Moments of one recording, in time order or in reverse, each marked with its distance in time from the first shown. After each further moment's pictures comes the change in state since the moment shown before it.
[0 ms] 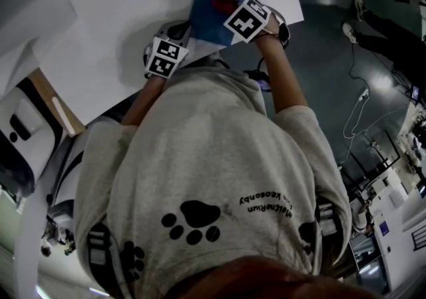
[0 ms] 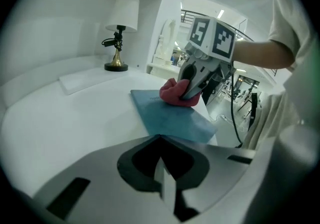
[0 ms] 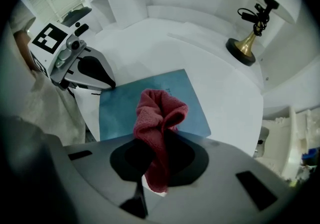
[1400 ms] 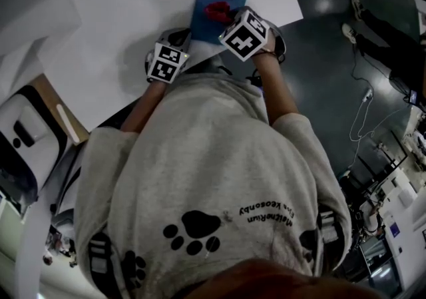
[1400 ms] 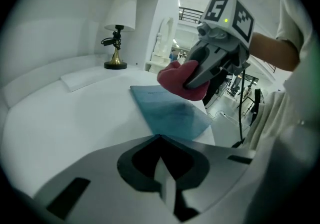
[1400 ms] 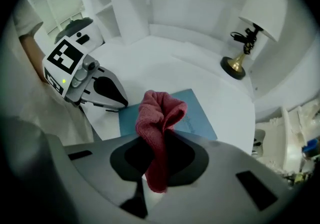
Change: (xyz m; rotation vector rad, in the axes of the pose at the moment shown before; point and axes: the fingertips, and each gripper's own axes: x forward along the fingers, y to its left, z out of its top) left arm -0.006 -0.004 -0.014 0.019 0.029 0.002; right arm -0.036 0.034 0.018 0.054 -0.140 -0.064
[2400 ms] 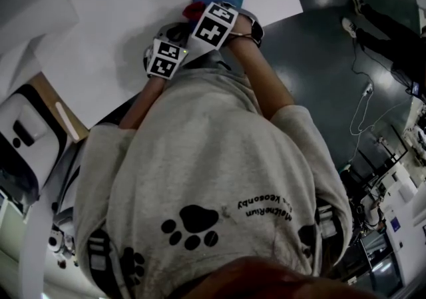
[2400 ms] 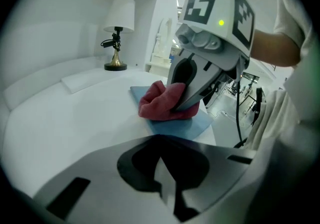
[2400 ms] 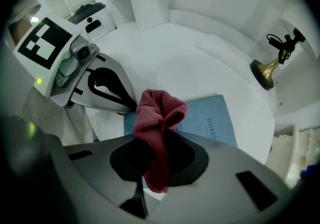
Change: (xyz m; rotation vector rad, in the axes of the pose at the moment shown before) left arm -0.002 0.003 -0.002 0.020 -0.011 0.015; right arm 0.050 0.041 0.028 -0.158 0.096 0.088
